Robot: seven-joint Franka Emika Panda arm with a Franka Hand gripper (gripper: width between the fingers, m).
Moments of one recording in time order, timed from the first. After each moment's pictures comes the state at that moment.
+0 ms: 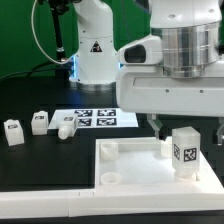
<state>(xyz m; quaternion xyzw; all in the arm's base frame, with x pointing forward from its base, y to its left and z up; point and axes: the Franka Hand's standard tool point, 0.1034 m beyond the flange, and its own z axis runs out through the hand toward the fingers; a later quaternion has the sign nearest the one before) 0.636 0.117 0.084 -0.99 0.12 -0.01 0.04</state>
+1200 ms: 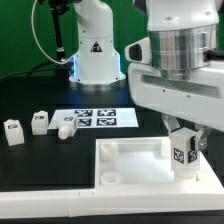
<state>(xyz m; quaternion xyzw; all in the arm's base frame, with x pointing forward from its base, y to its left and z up) 0.639 0.114 0.081 -0.81 0.58 0.01 0.06</state>
